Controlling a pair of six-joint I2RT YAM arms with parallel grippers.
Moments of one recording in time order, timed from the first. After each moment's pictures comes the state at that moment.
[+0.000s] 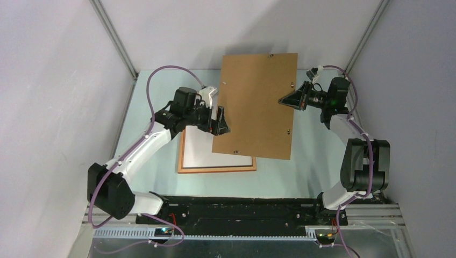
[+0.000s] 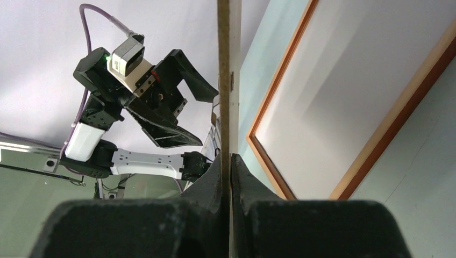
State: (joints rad) left arm -0.46 1.34 1.14 -0.49 0.46 -0.16; right arm -0.05 1.58 1.02 0.41 -1.24 0.93
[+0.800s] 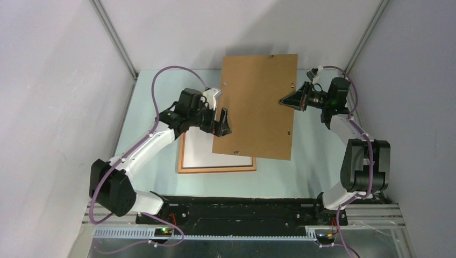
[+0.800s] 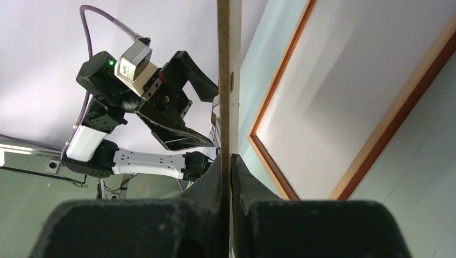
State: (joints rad) left arm -0.50 1.37 1.14 -0.48 0.38 -0.16; right arm -0.06 1.58 1.02 0.39 -1.24 0.93
